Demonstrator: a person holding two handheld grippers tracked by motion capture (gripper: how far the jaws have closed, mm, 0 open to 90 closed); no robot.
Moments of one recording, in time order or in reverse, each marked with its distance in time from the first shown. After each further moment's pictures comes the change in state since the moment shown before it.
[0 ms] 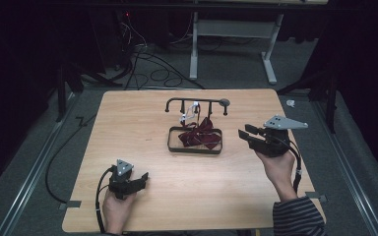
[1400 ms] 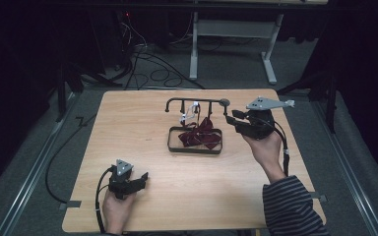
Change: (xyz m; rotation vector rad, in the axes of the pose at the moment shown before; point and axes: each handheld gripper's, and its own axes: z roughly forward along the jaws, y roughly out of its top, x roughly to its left) left arm 0.001 0.000 0.000 -0.002 -0.006 -0.008; right arm 0.005 0.046 0.035 0.032 0.009 -0.066
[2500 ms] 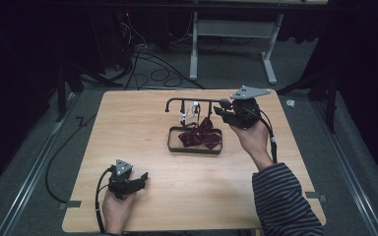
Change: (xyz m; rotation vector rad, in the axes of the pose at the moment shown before) left arm 0.001 0.000 0.000 -0.004 -0.004 -0.008; right arm 0.011 0.032 0.028 0.015 -0.006 -0.060
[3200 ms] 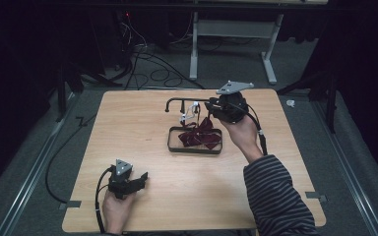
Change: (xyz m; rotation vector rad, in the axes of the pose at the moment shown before) left arm 0.001 0.000 0.000 0.001 -0.003 -0.002; right arm 0.011 0.020 0.026 0.034 -0.011 -0.050
